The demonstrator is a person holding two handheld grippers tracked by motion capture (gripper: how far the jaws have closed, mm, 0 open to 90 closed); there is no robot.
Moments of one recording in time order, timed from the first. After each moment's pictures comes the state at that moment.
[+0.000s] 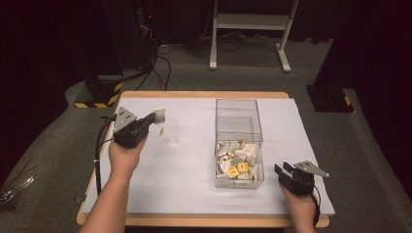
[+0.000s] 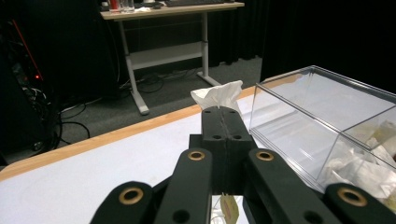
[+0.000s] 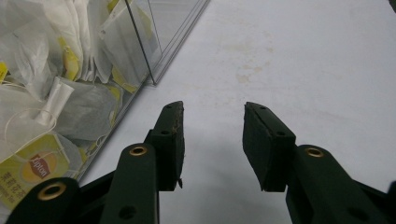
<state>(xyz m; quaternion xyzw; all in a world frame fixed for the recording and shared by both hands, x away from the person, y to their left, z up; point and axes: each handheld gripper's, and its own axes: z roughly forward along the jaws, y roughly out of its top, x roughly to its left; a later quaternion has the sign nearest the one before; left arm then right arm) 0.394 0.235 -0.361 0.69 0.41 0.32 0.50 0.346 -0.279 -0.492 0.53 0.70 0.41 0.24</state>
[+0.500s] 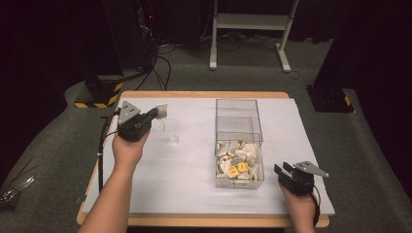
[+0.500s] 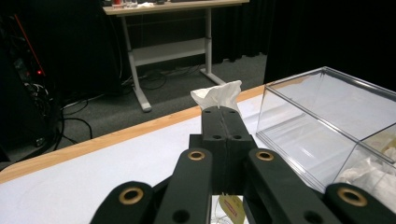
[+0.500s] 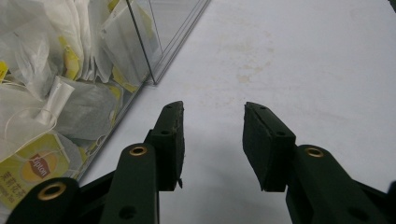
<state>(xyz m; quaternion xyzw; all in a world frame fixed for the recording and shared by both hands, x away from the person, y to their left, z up) 0.414 0.230 -0.361 0.69 0.42 0.32 0.49 0.346 -0.279 -0.493 0.53 0.70 0.41 0.25</state>
